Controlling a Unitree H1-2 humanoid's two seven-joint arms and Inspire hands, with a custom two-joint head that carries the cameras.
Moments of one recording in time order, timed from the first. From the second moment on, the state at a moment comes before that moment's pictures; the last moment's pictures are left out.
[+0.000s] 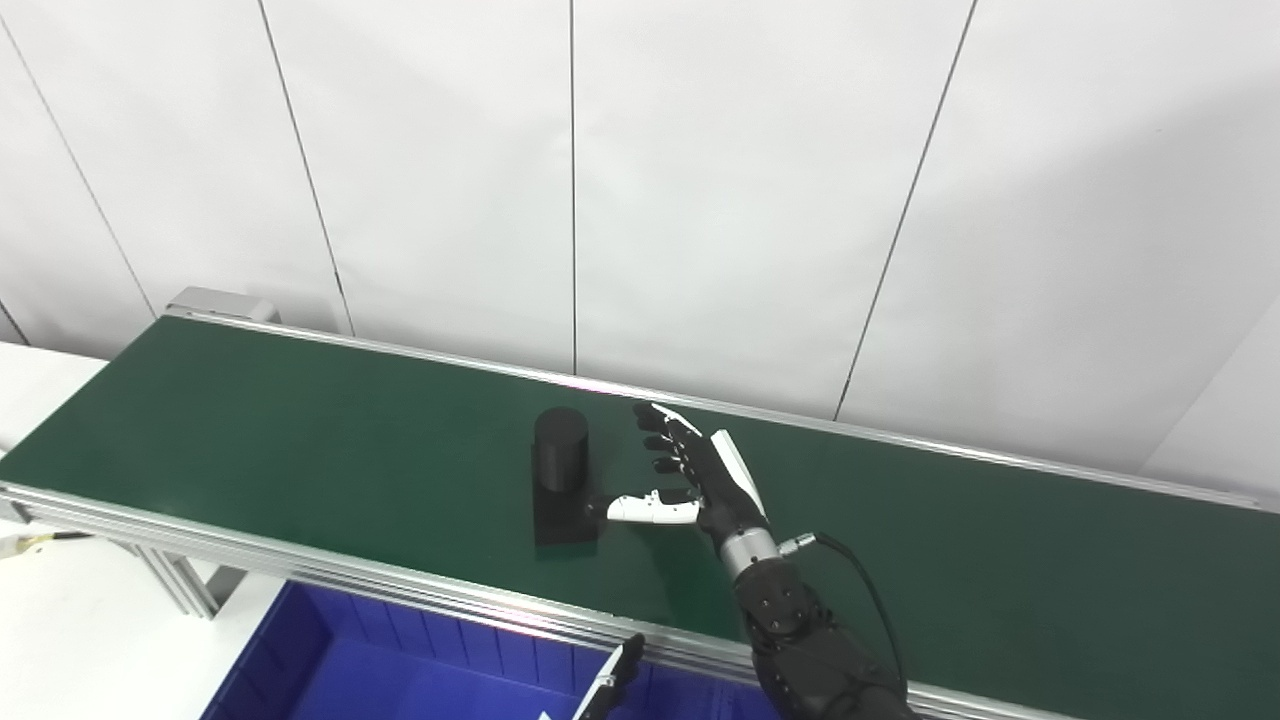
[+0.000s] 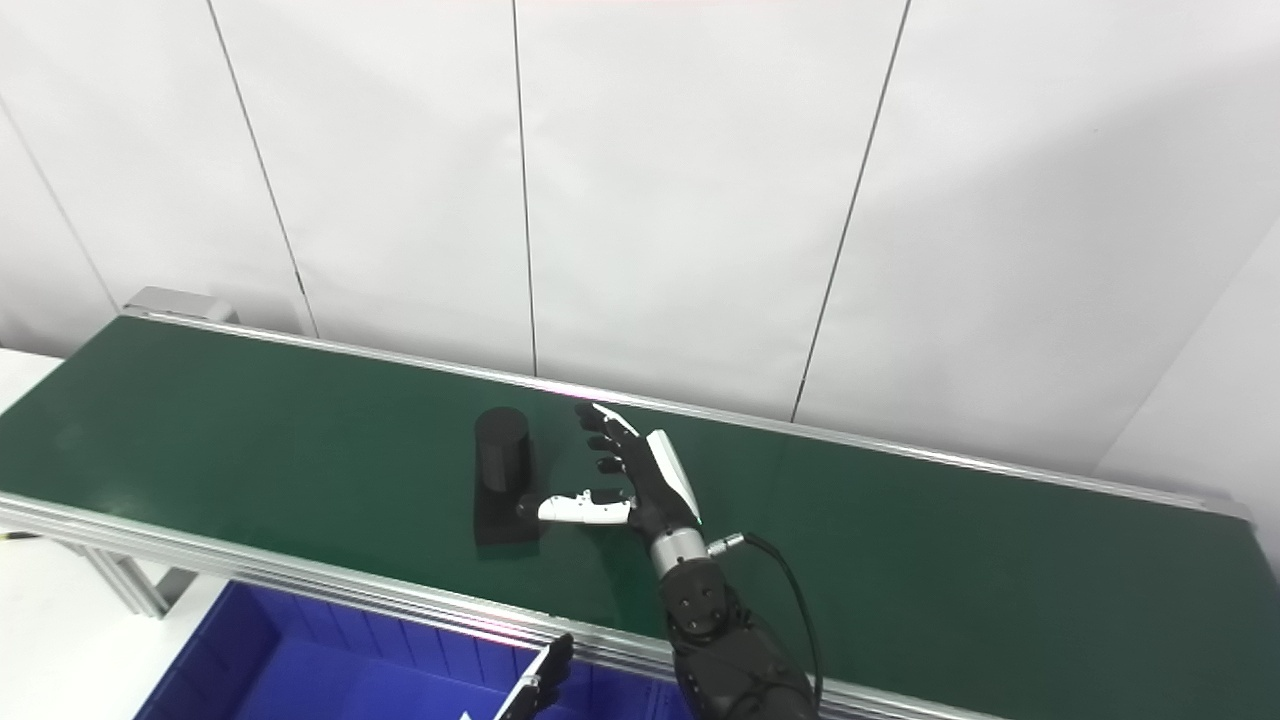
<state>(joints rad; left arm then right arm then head) 0.20 0.16 -0.58 0.23 0.16 -0.44 0.48 -0.89 0.21 0.27 1.37 -0.25 -0.45 -0.15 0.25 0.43</state>
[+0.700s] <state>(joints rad) 0.20 0.16 -0.62 0.21 0.16 -0.44 0.50 -0.93 0.21 0.27 1.40 -0.29 -0.39 -0.17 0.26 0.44</state>
